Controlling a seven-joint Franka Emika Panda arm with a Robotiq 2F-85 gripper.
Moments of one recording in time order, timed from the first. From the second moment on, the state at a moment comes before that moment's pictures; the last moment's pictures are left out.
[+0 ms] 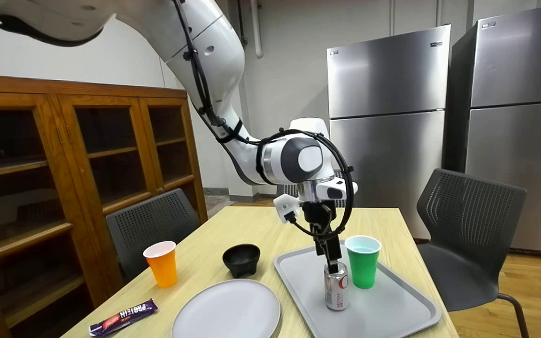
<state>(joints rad) -0.13 0.49 -0.33 -2.05 0.05 2.51 0.62</state>
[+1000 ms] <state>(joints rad) -0.14 0.61 -0.33 -1.96 0.10 2.52 0.63</state>
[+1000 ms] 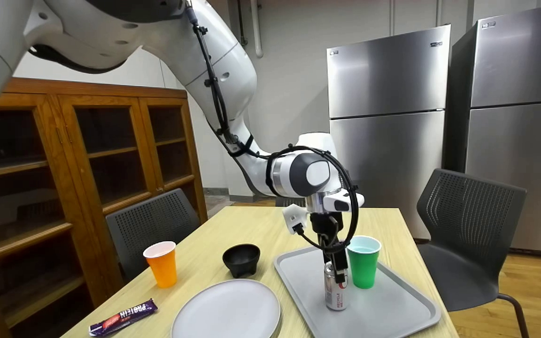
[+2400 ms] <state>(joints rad) -0.11 0.54 -0.35 -2.01 0.08 2.55 0.63</state>
